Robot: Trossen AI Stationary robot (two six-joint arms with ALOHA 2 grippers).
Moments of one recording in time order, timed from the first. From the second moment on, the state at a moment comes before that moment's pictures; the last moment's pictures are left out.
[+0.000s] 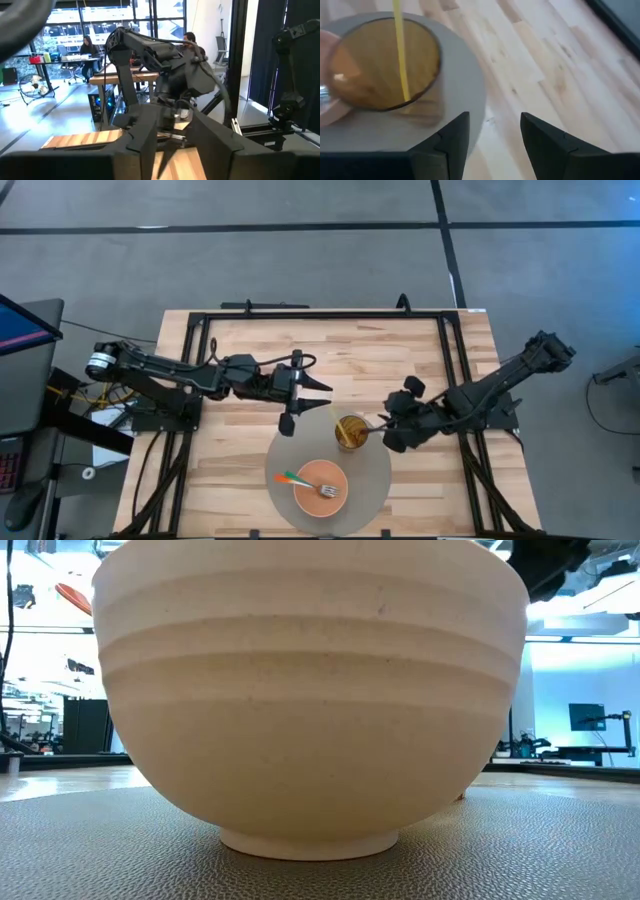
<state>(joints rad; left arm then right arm) -0.19 1.37 1.04 0.41 -0.04 0.11 0.52 1.26 0.99 -0.83 0.63 0.74</state>
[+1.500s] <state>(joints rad) -0.19 0.03 0.35 -0.21 -0.24 -0.01 0.19 0.70 0.55 -0.10 0.31 0.17</state>
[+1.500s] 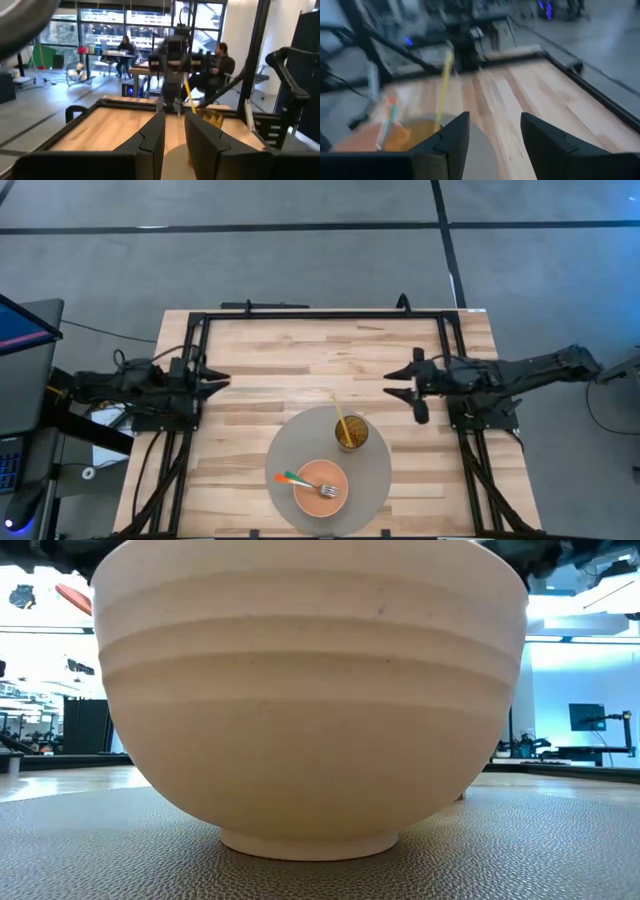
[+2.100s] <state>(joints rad) -0.19 0.00 0.18 -0.01 -0.33 0.00 0.17 0.27 0.21 0.10 0.23 0.13</state>
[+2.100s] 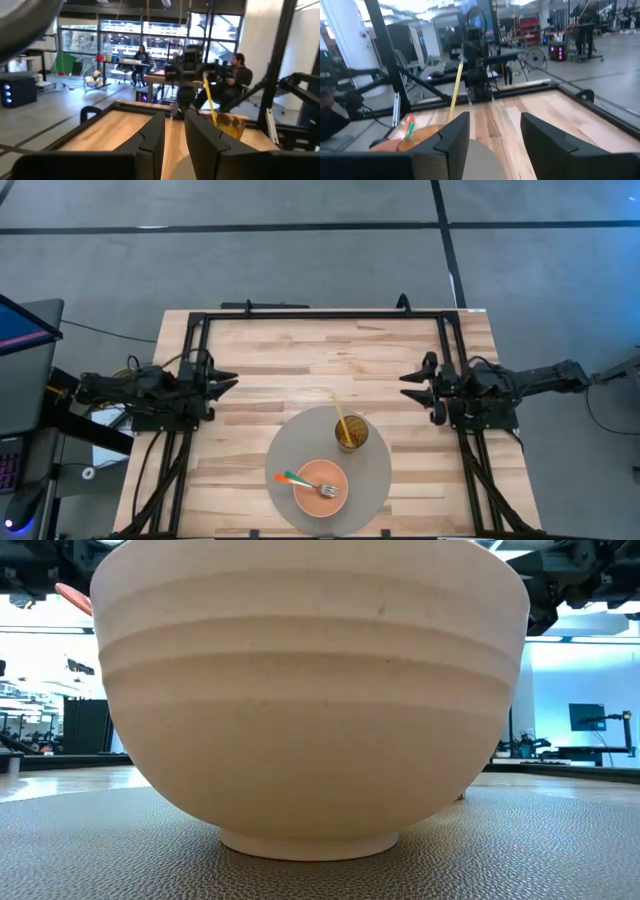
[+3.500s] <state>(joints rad) -0.19 0.03 0.01 0.11 -0.28 -0.09 0.17 0.02 0.01 0.07 0.23 0.12</state>
